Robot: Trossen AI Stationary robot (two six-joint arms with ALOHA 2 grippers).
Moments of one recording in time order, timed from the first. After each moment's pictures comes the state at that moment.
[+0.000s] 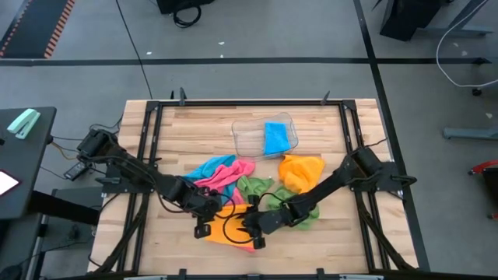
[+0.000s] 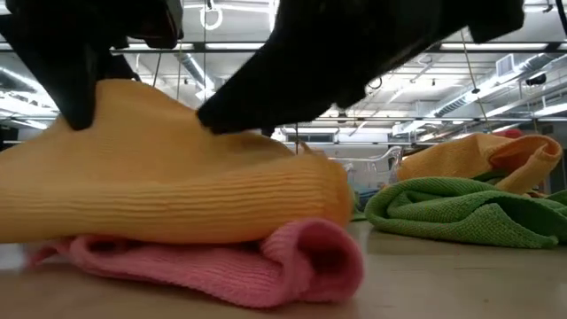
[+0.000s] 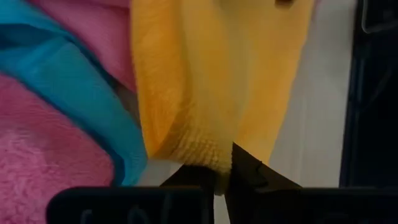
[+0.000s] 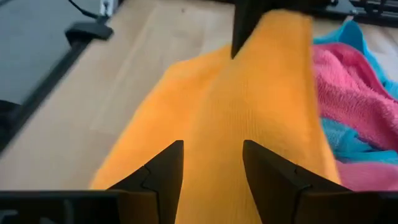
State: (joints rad) left arm -0.47 1.53 0.95 -0.49 0.03 -0.65; right arm 0.47 2.06 1.18 0.31 0.36 0.12
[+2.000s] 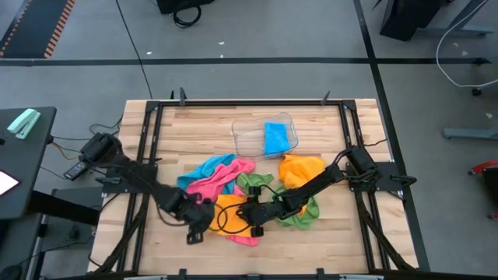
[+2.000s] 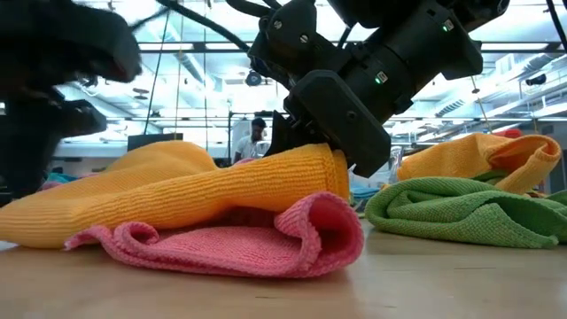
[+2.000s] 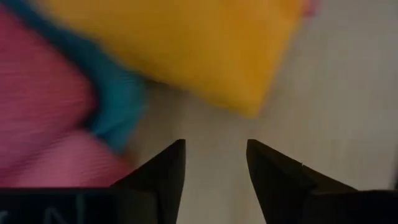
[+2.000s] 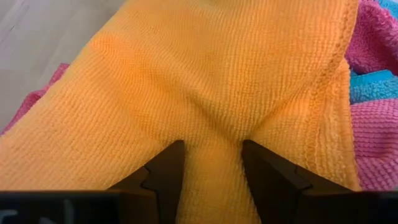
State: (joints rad) left arm -0.59 1.59 0.89 -0.48 0.00 -0.74; right arm 0.38 2.10 1.20 0.15 0.35 0.16
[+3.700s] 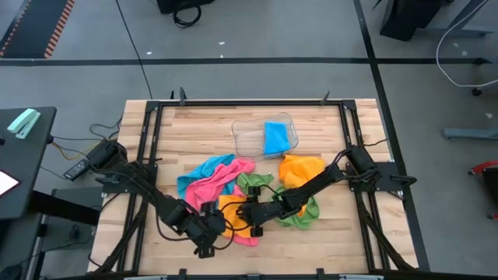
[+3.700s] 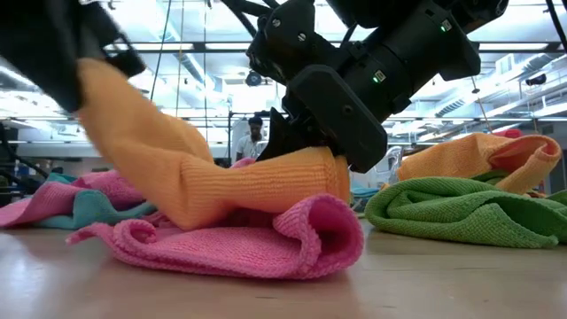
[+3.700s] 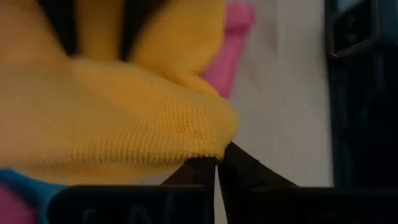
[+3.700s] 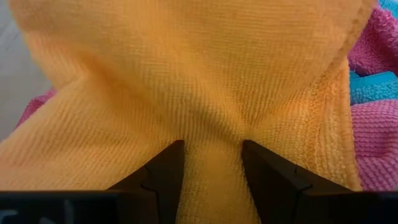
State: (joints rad) left arm -0.66 1.69 1.10 -0.41 -0.26 -0.67; right arm 0.38 2.10 1.20 0.16 0.34 0.17
